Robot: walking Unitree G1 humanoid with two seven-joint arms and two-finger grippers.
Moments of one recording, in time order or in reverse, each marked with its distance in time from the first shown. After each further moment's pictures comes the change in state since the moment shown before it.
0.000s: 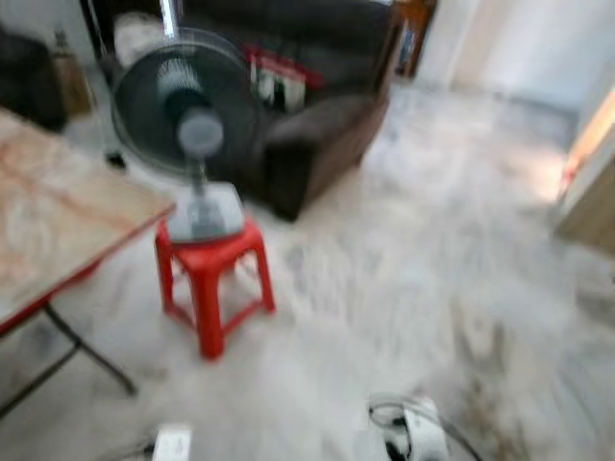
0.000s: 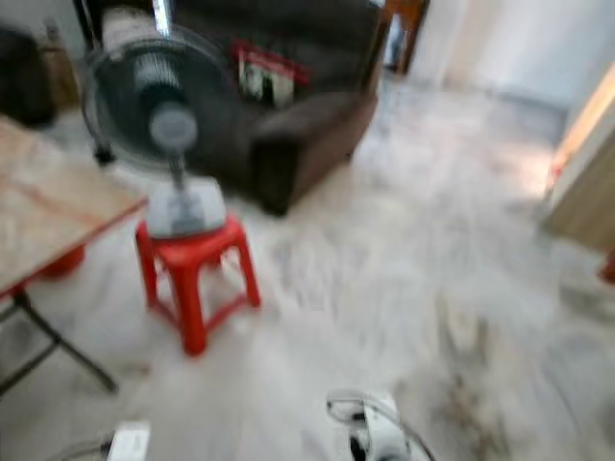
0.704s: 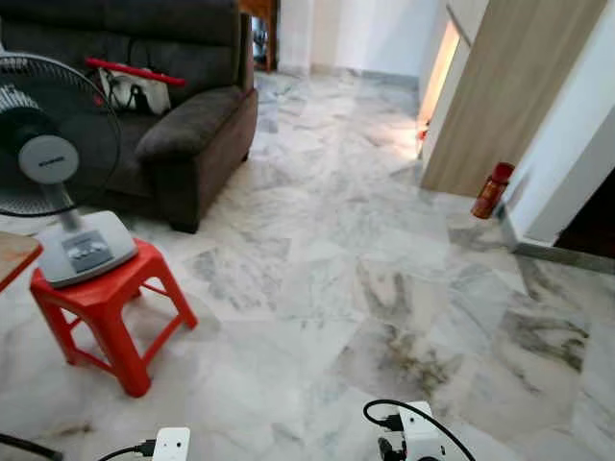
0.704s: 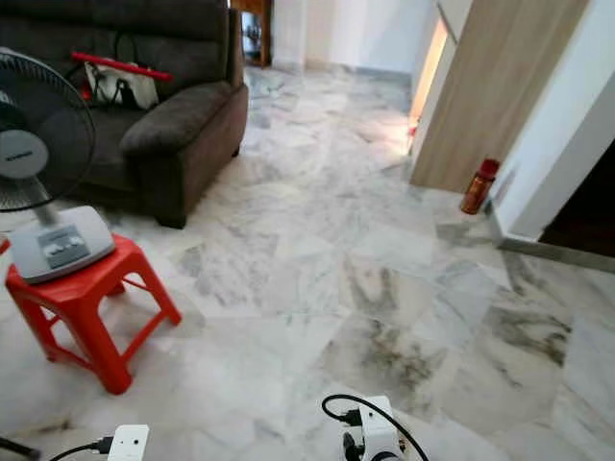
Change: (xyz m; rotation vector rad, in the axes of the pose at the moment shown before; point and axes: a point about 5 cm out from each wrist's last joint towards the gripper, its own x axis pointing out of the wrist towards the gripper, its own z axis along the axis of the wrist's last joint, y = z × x) left arm 0.001 0.005 0.003 0.002 -0.007 0.007; right arm -0.001 0.006 -0.007 0.020 0.017 0.012
